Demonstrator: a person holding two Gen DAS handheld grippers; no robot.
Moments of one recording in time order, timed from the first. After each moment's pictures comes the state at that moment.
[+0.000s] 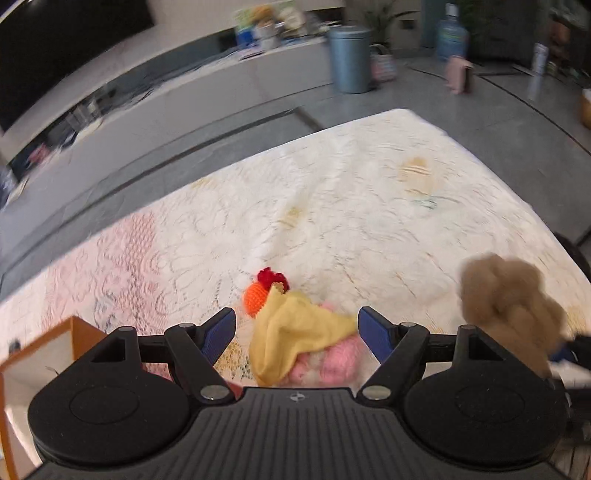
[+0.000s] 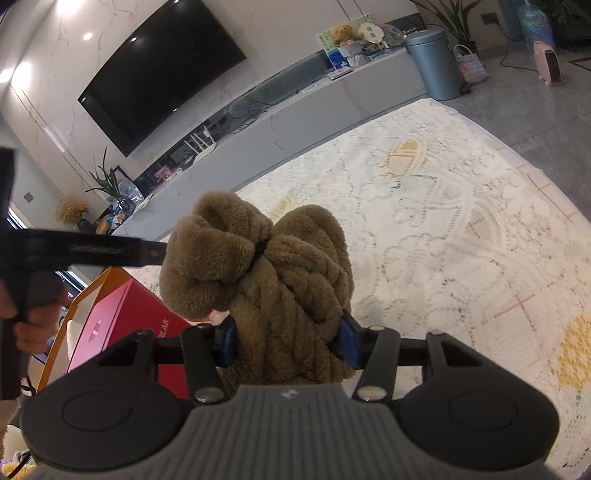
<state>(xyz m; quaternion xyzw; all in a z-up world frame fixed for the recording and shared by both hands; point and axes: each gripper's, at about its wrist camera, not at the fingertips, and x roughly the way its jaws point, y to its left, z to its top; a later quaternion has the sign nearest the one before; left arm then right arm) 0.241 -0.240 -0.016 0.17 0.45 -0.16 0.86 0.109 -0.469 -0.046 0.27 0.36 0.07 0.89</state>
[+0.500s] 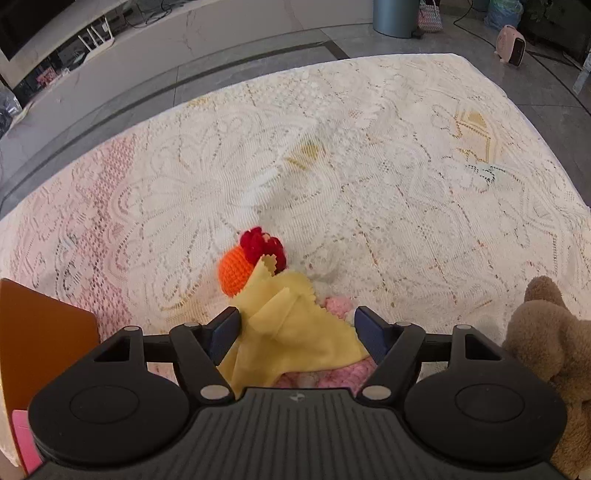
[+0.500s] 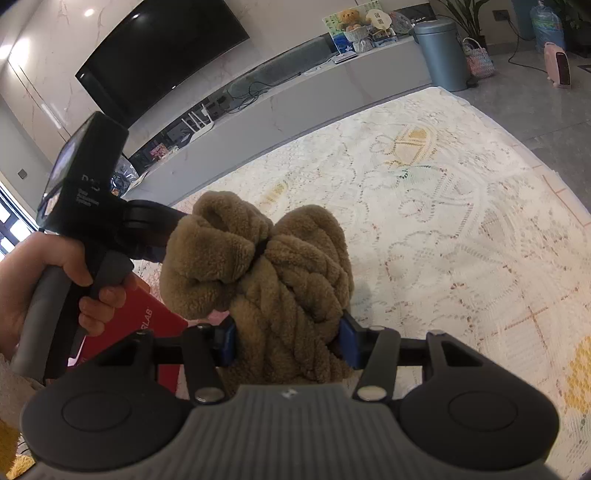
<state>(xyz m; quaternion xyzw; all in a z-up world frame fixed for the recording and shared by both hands) 0.294 -0.258 -0.077 0.14 0.55 -0.11 0.81 0.129 -0.462 -0.054 0.24 0.39 0.07 0.88</state>
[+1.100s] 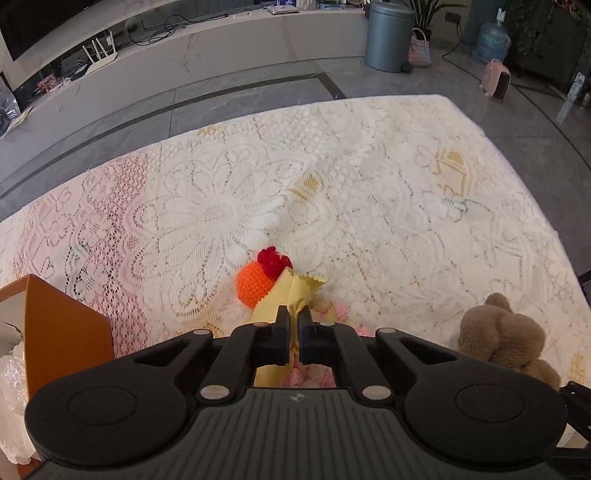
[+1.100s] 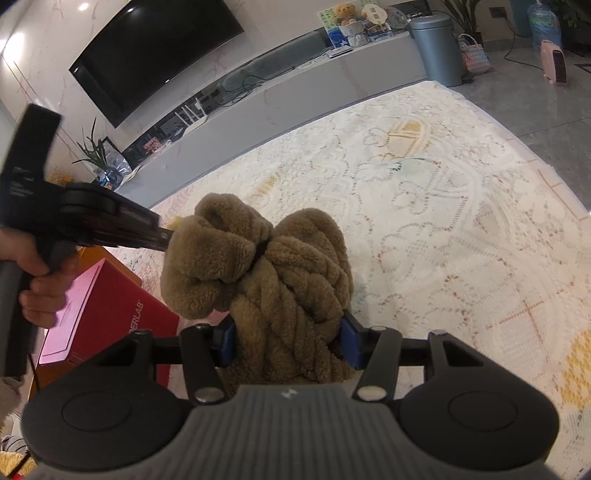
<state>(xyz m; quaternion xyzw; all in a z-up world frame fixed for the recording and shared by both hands) 0.277 -0.236 -0.035 0.10 0.51 -0.14 0.84 0.132 -0.461 -0.057 0.24 0.41 0.07 0.88</state>
